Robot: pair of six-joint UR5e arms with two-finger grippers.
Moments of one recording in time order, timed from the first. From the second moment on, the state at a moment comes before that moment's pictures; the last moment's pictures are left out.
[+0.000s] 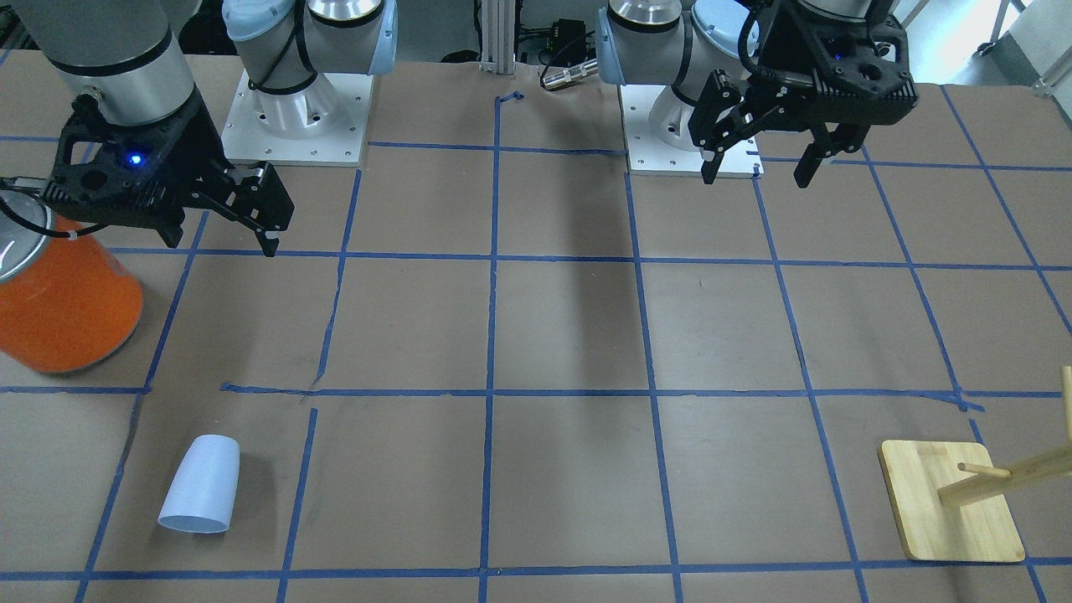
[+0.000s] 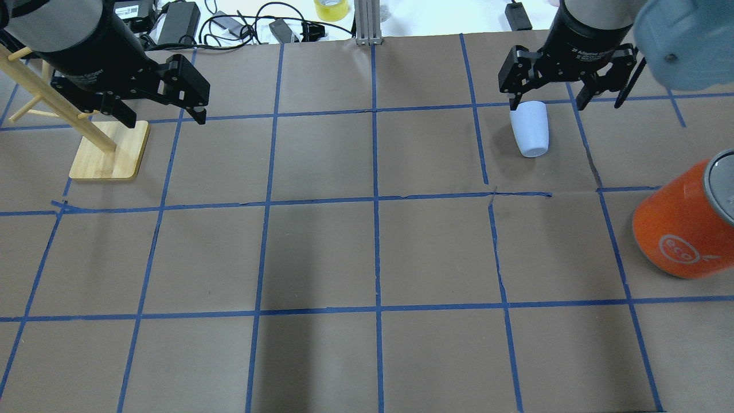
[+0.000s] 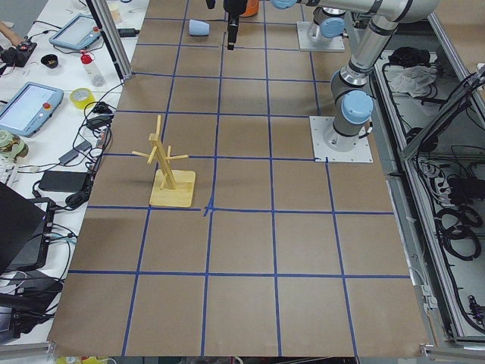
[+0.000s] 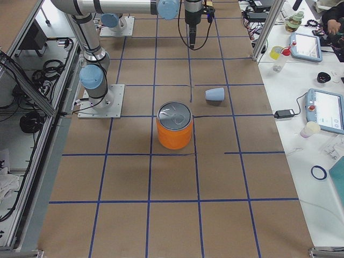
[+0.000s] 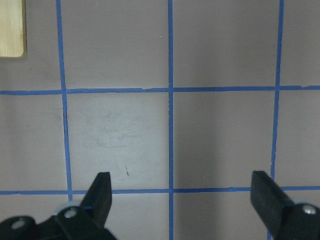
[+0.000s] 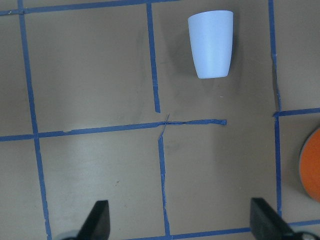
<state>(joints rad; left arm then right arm) -1.55 -1.49 -1.54 -1.57 1.56 0.02 1.56 -1.53 1.54 -1.65 -1.60 0.07</state>
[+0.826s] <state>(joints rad) -1.55 -1.48 -1.54 -1.57 1.56 0.02 1.56 -1.51 1.55 -1.66 -1.62 0.08</state>
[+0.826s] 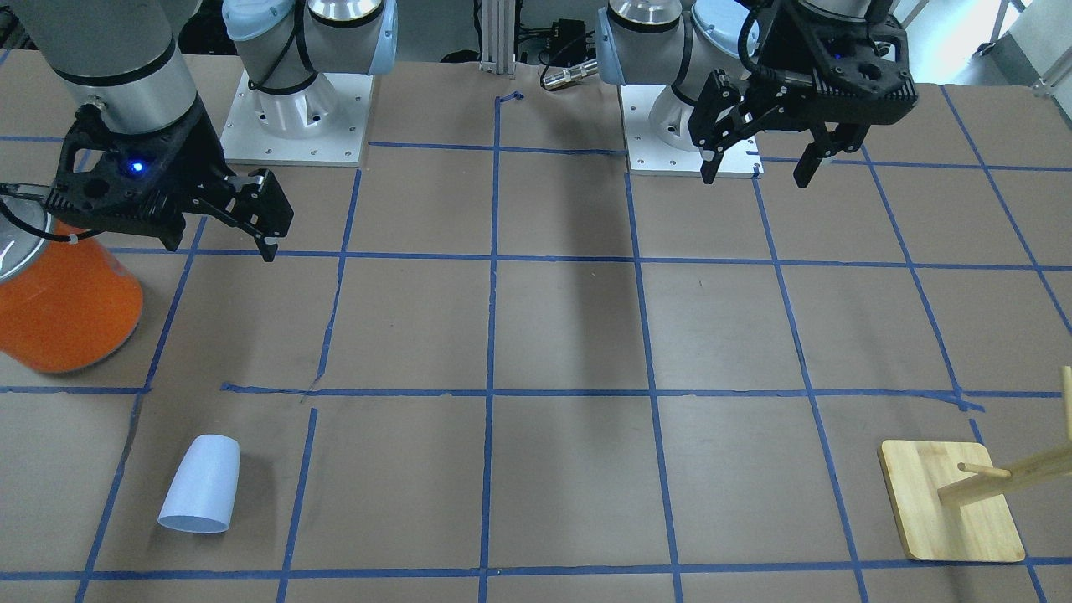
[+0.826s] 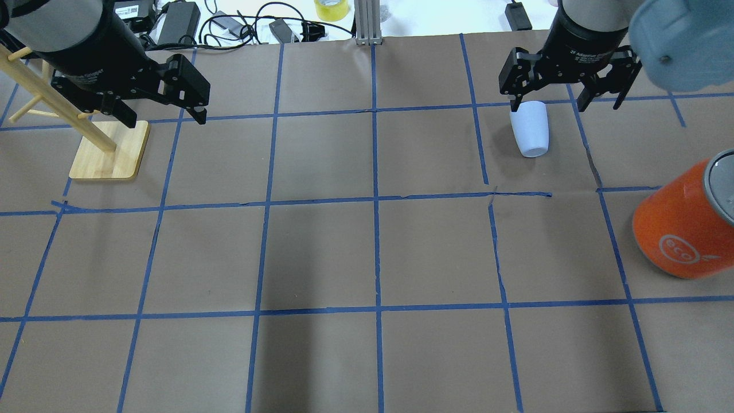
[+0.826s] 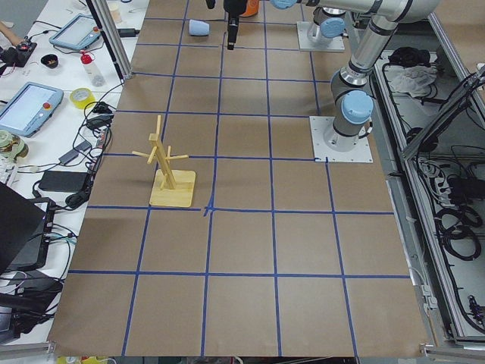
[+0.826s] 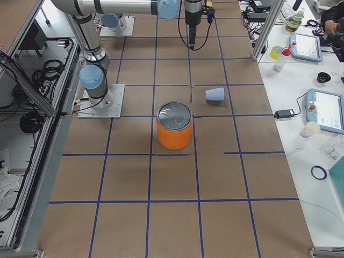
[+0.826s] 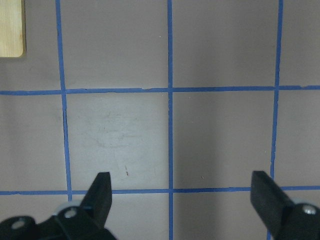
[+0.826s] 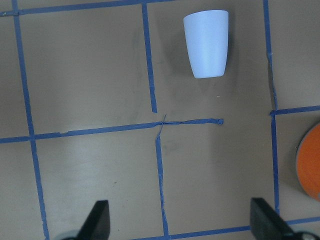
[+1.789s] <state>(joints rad) -1.55 -1.48 -1.54 -1.57 1.56 0.02 1.44 -1.17 1.61 -2.06 -1.64 0.07</state>
